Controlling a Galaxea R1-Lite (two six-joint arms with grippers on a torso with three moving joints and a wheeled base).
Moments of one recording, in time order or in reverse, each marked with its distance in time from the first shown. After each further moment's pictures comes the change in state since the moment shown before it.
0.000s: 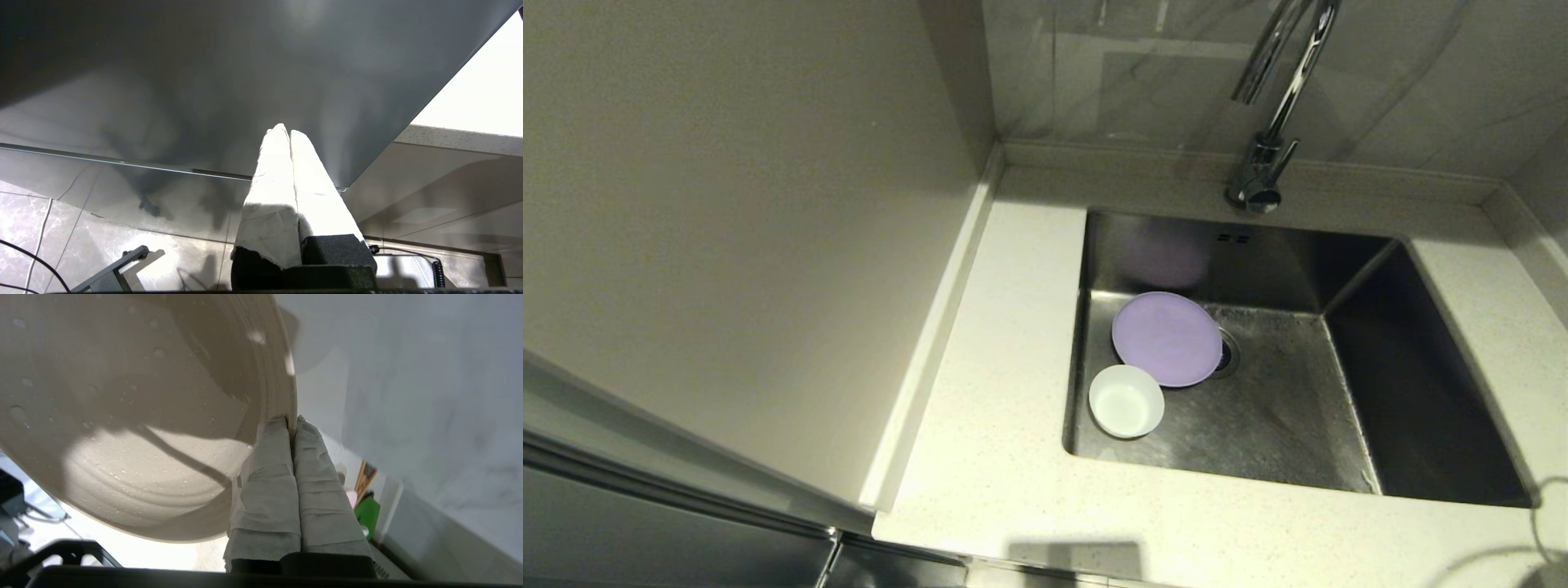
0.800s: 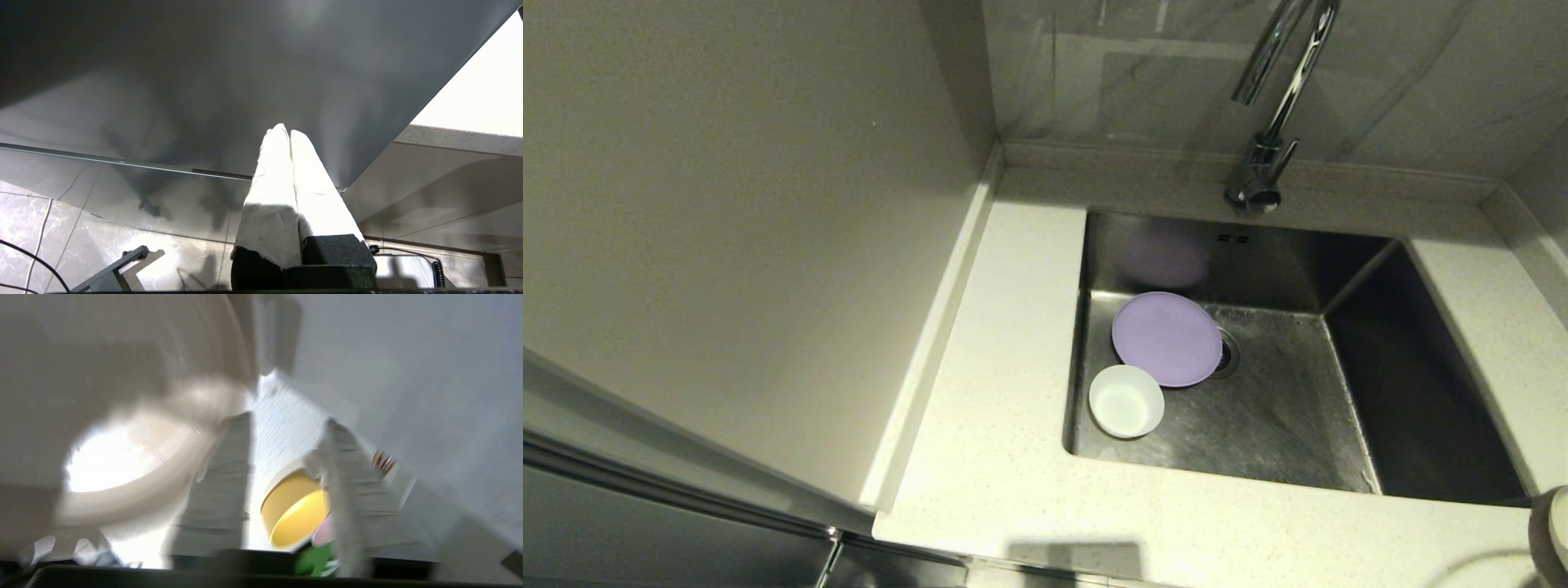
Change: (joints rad) left arm 0.000 0.000 0.000 0.000 -0.001 0.000; right arm -0.019 -0.010 0.074 -0.046 0.059 -0.080
